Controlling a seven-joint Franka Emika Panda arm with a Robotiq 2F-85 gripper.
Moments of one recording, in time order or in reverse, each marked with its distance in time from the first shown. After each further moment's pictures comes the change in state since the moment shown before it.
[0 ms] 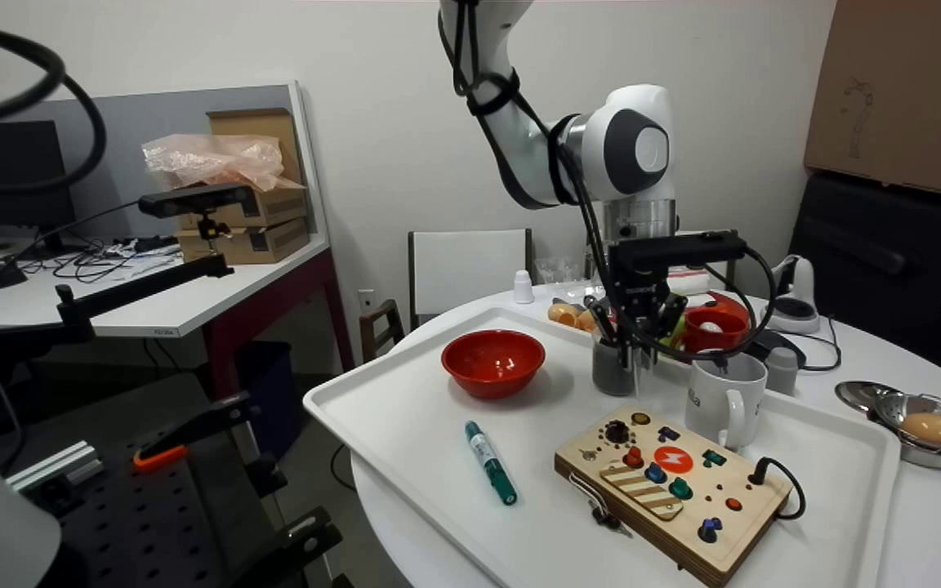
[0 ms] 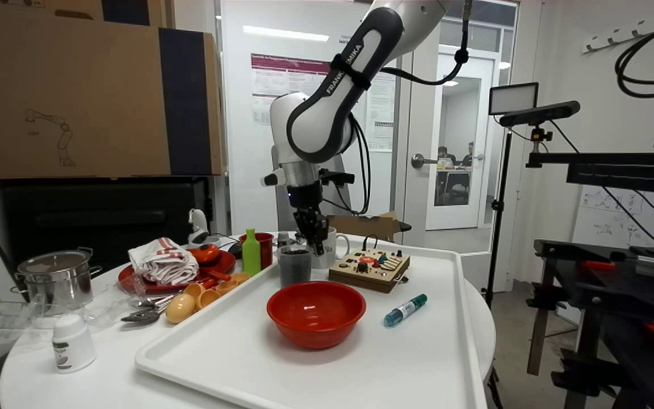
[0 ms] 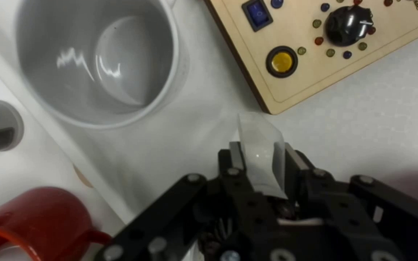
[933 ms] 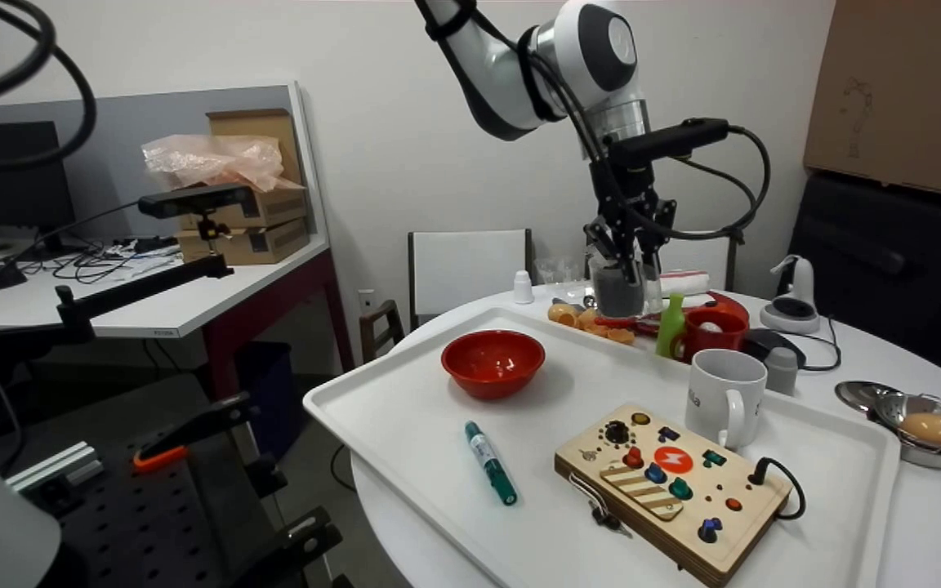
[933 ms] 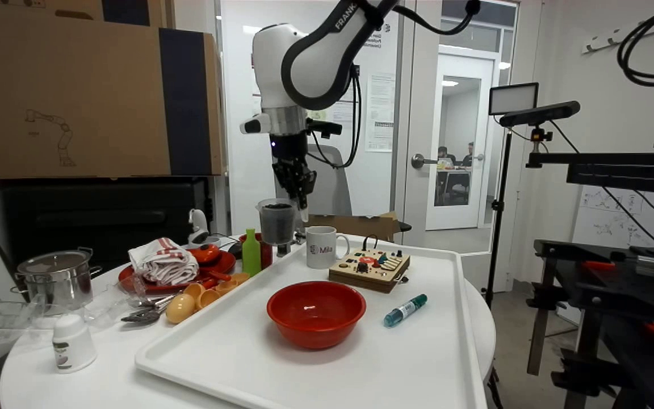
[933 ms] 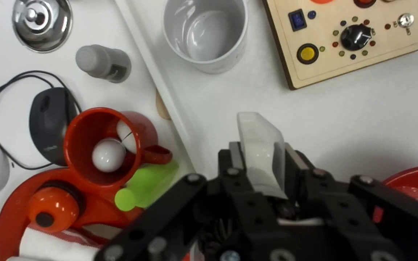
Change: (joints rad) arm 0.082 -0.217 -0.013 -0.102 -0.173 0.000 0.000
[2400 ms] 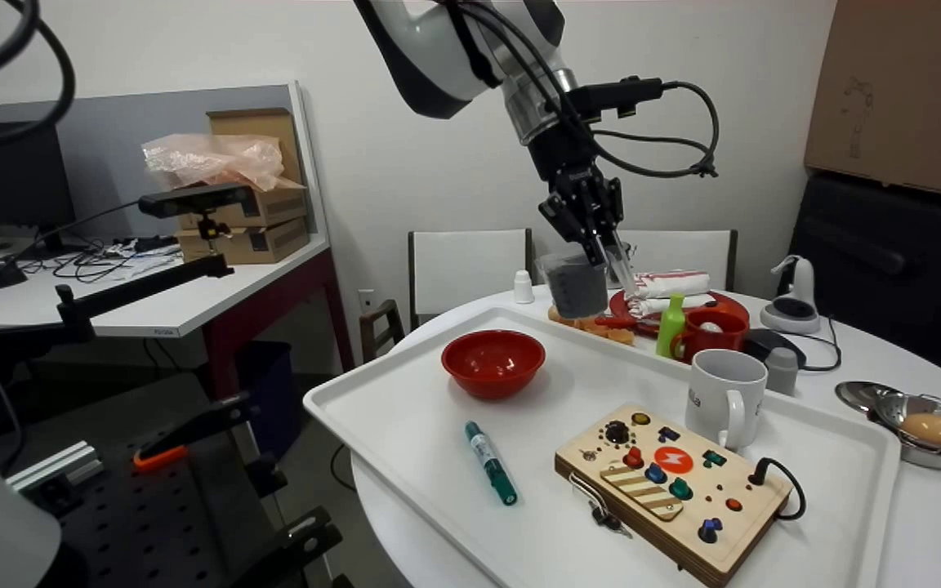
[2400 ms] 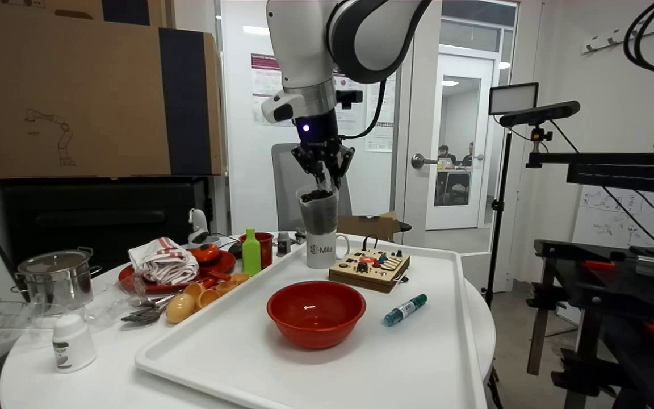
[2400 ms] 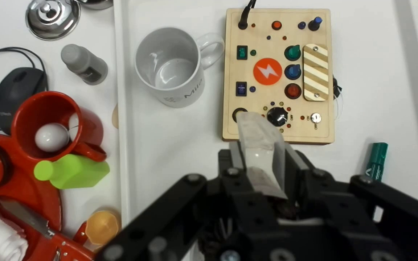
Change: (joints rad) arm 0.054 -0.248 0.016 -0.314 -0.301 -0.055 -0.063
